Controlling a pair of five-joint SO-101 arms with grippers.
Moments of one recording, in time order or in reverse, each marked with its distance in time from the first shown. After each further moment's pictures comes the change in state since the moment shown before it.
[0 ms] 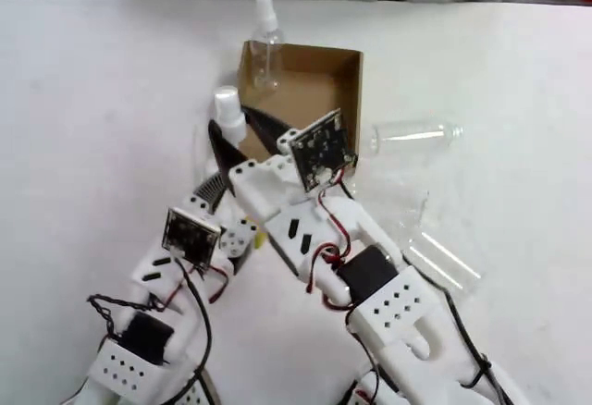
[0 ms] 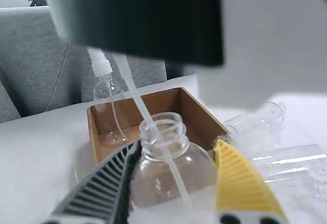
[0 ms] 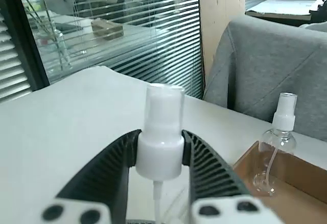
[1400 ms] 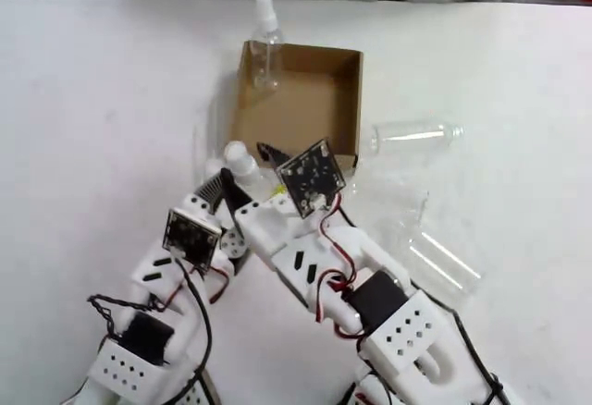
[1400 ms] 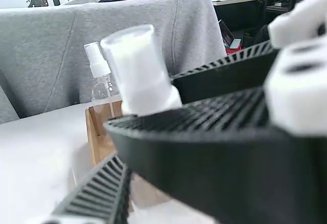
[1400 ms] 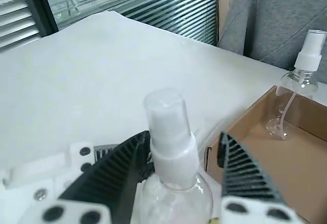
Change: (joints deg) left arm 0.2 0.0 0.0 0.0 0.0; right arm -3.3 -9.8 6.7 14.2 -0.1
